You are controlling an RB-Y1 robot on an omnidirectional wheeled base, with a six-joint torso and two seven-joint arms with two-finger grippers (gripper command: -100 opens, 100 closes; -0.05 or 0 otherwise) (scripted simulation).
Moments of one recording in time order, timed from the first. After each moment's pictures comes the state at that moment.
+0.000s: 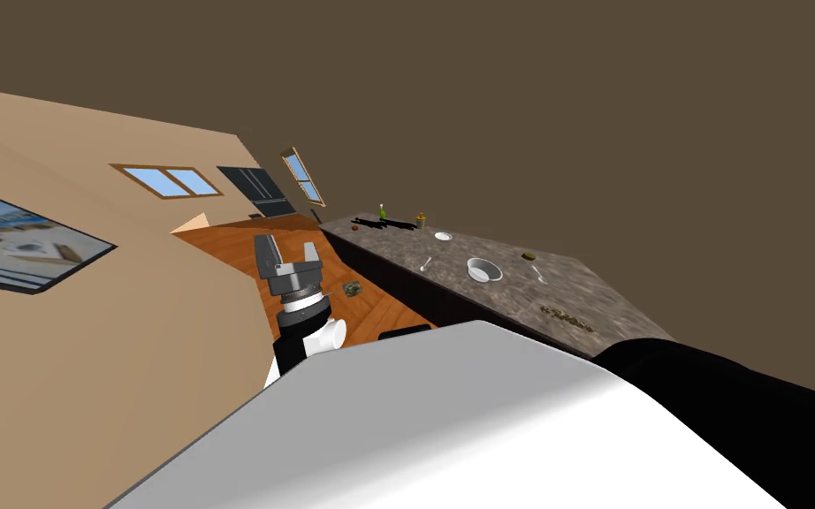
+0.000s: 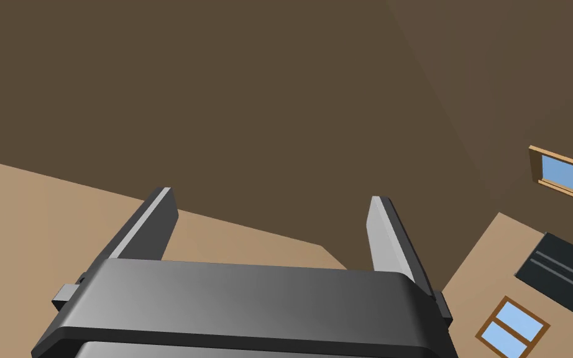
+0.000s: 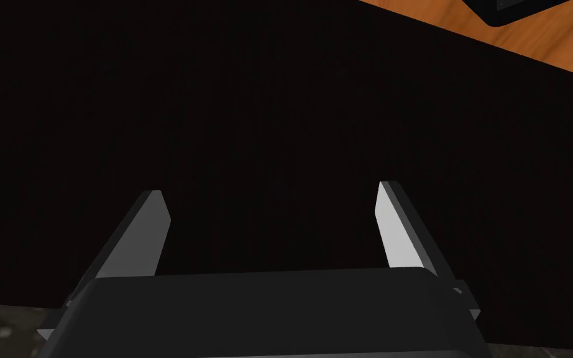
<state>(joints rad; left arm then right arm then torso) 0.46 -0.03 -0.04 -2.33 -0.03 -0.57 -0.02 0.85 -1.31 0.45 -0.94 0.26 -0.59 -0.14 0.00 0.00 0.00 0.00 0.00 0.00</state>
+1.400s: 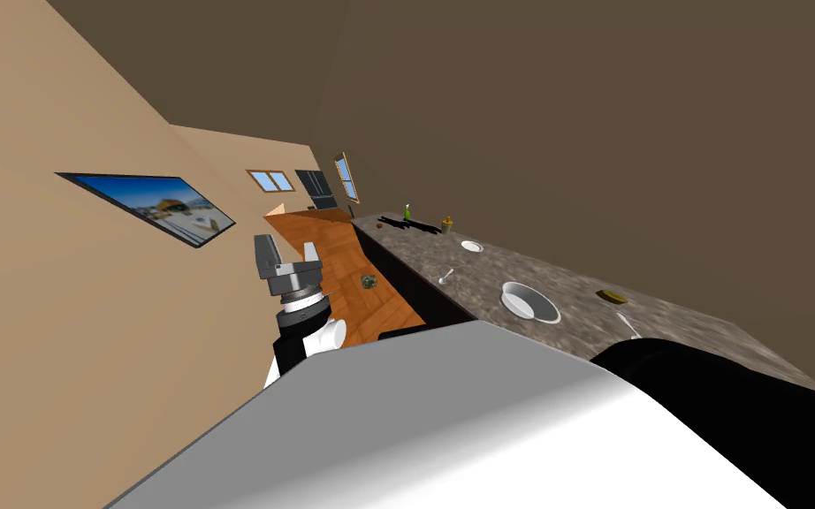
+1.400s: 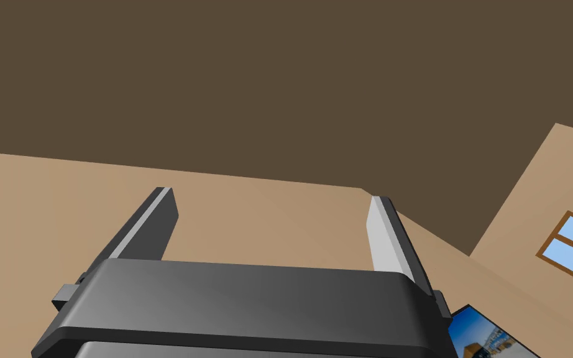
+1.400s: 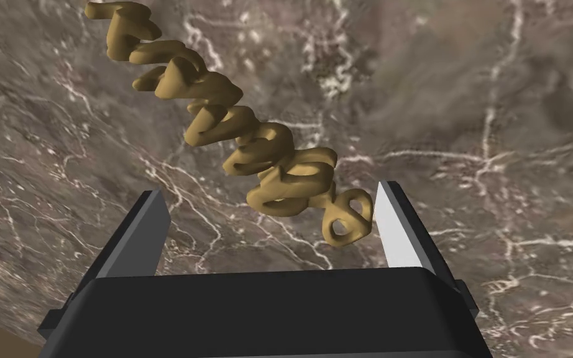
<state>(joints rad) 0.46 -0.03 -0.04 -2.33 -0.03 -0.57 -0.02 0.85 -1.47 0.56 -0.70 0.32 -0.65 -0.16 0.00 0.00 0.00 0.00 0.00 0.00</state>
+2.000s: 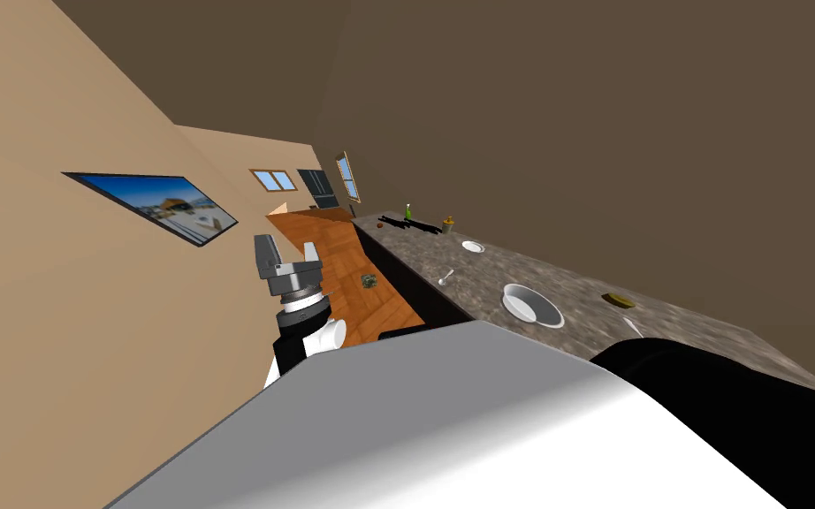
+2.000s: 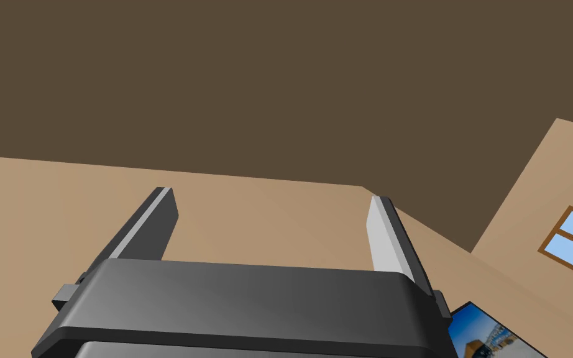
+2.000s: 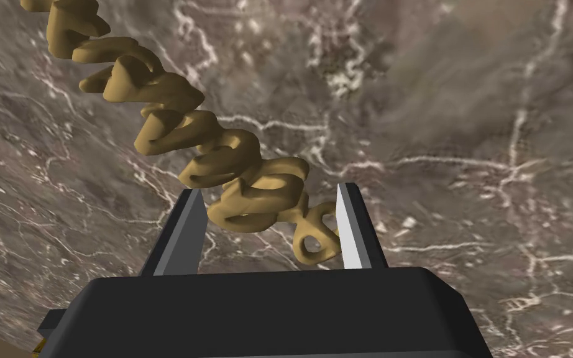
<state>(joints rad) 0.46 -0.03 -0.04 -2.33 -0.03 -0.57 -0.02 0.83 -1.43 0.57 -0.69 0.33 -0.63 -0.14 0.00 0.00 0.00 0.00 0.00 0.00</state>
